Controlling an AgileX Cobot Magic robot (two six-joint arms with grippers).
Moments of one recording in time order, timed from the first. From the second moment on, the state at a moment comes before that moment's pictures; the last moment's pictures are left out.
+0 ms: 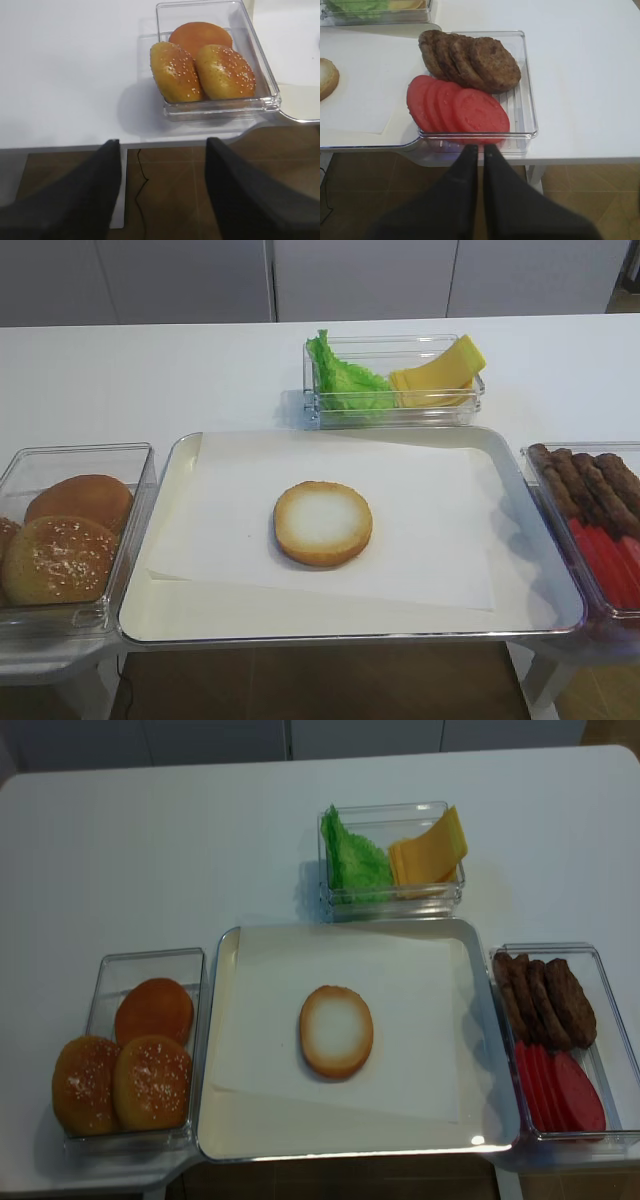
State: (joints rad) left arm 0.04 0.03 -0.60 0.03 1.28 -0.06; right arm 0.05 -0.02 -0.49 0.08 1.12 0.02
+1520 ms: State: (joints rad) left arm 0.04 0.03 -0.49 0.03 1.18 -0.09; right arm 0.05 -0.02 -0.49 0.08 1.12 0.02
